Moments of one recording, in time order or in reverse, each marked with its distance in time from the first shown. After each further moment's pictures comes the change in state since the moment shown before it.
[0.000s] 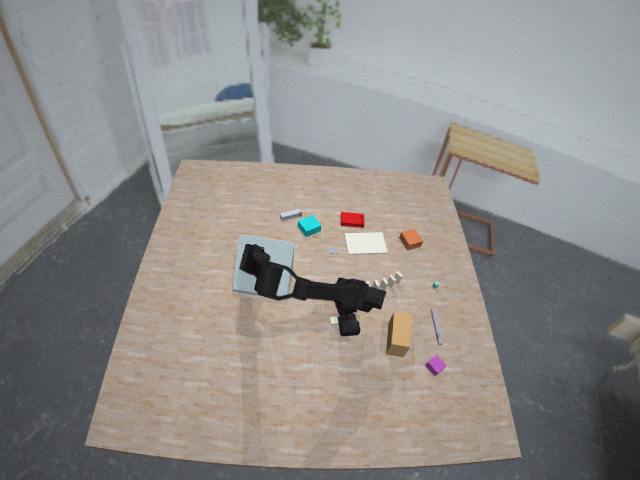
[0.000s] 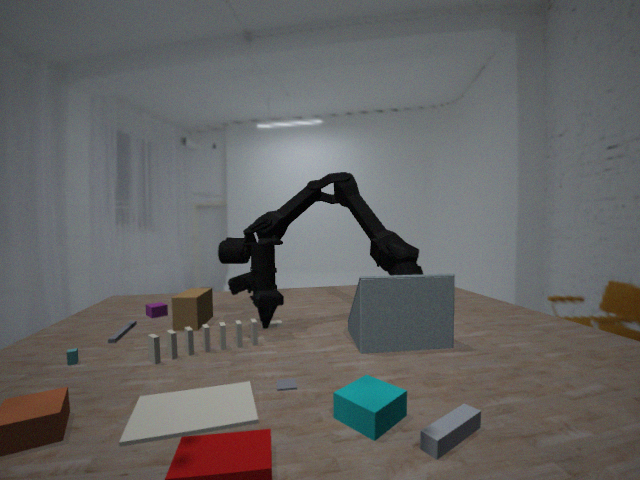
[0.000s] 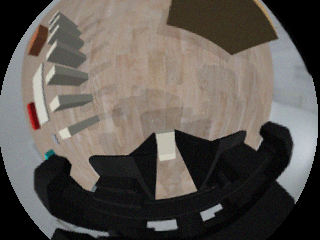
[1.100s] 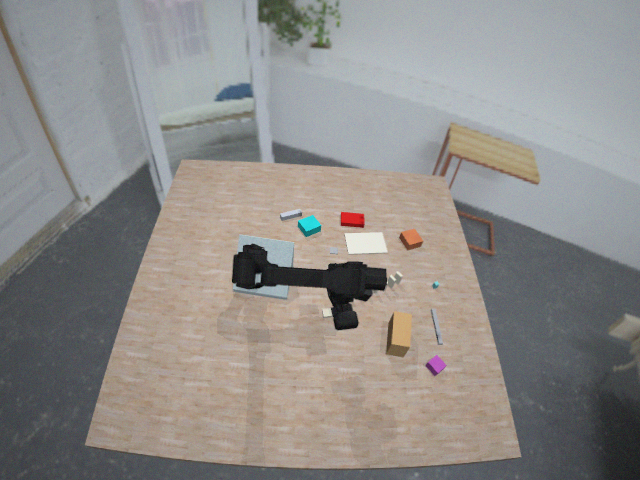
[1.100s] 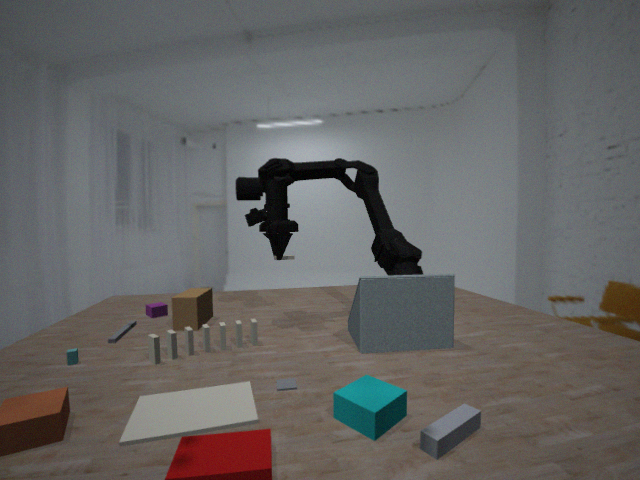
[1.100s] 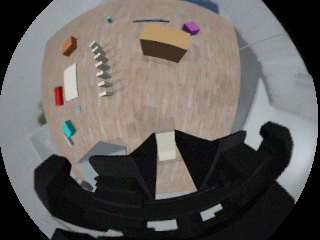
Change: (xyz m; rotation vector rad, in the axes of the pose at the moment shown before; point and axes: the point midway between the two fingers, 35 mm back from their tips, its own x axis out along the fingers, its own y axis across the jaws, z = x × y) arm -0.157 -0.056 -0.046 -0.057 0.006 0.008
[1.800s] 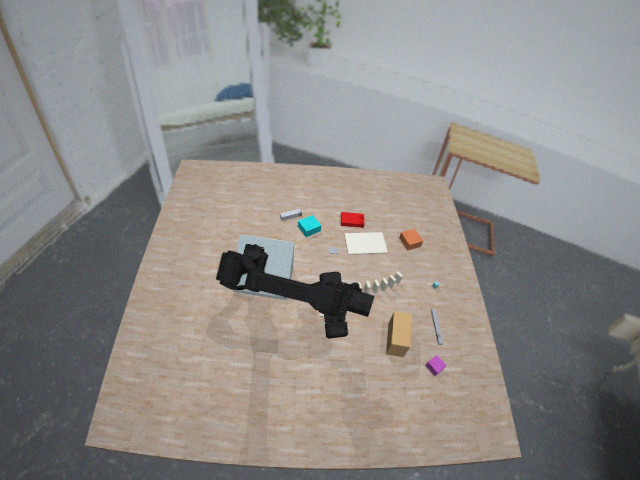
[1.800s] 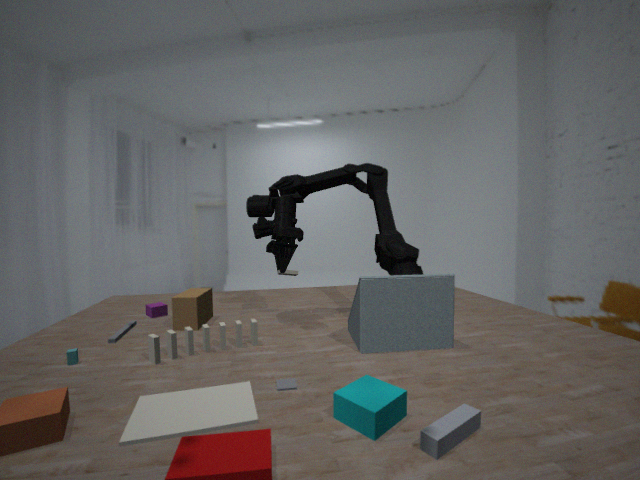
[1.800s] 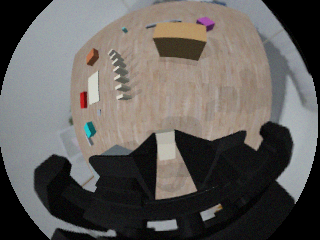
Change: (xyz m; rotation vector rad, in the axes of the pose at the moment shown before) arm 0.035 0.015 -0.008 0.057 -0.155 0.271
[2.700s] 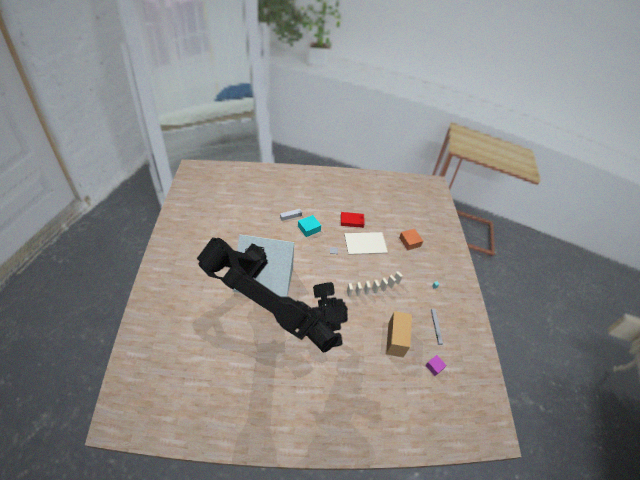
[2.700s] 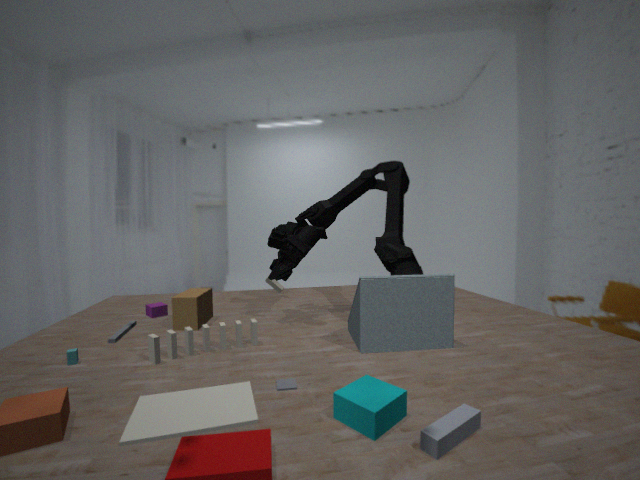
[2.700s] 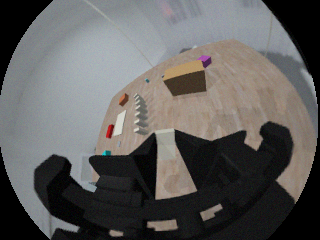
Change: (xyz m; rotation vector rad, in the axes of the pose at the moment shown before) arm 0.028 -0.009 0.010 0.034 -0.651 0.243
